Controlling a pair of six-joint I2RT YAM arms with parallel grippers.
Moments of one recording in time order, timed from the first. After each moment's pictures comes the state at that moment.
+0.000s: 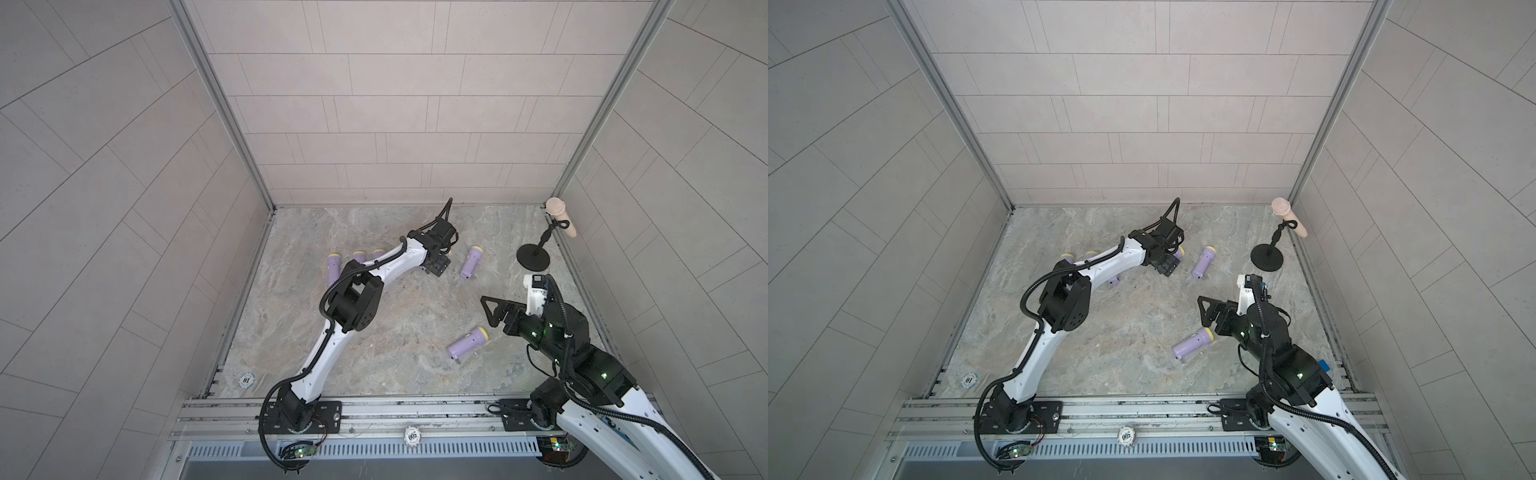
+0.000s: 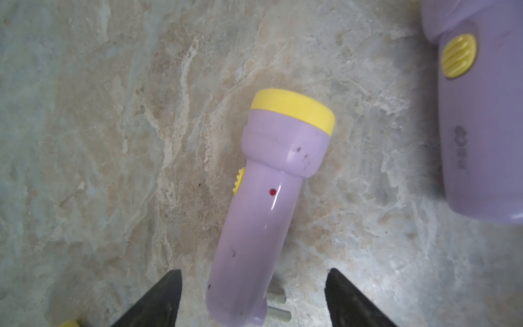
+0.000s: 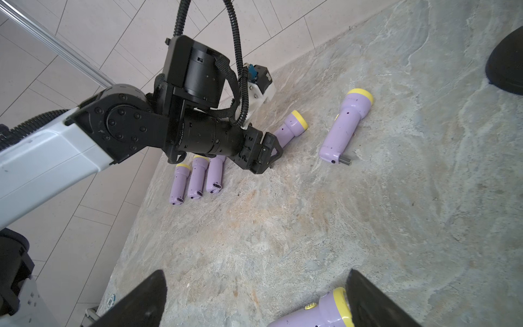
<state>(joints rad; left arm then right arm) -0.73 2.44 2.13 -0.79 -0.20 0.01 0.51 0.44 0.57 -0.55 0.05 0.70</state>
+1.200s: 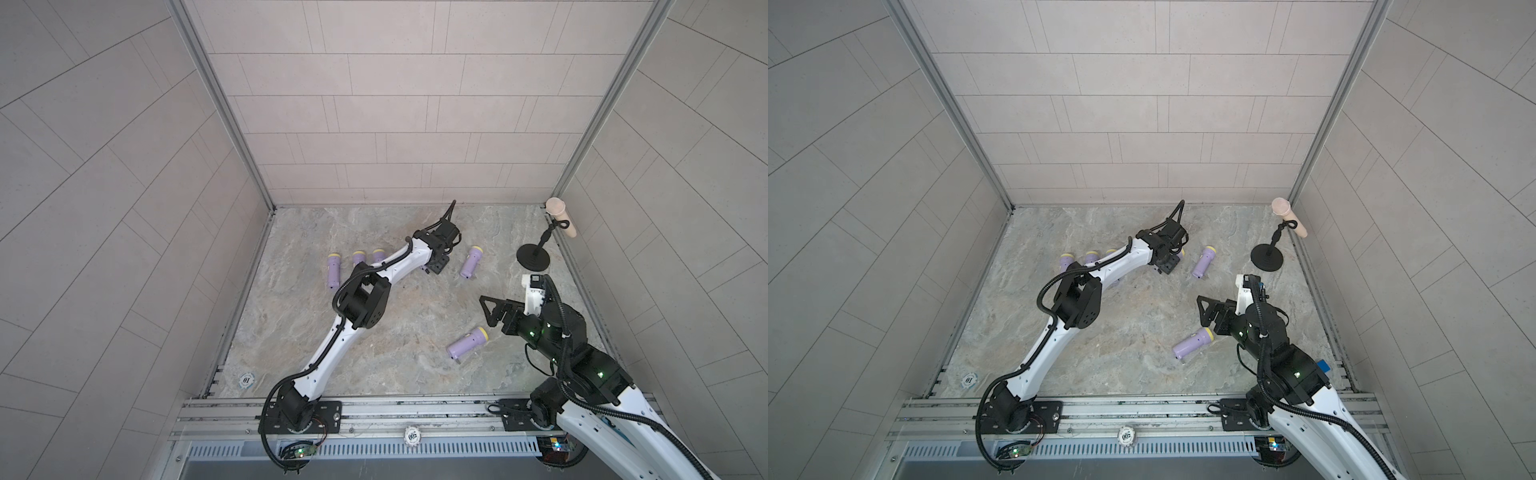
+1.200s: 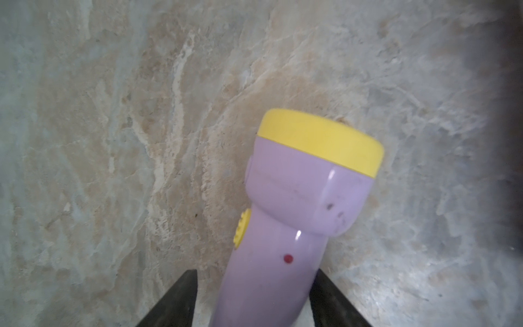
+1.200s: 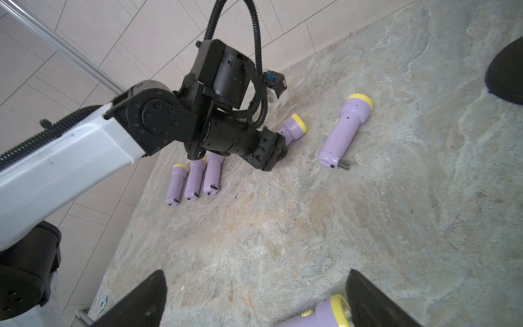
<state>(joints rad) -0.73 2.58 2.32 -0.88 -0.26 0.02 0.51 0.44 0.55 -0.52 0.06 0.67</state>
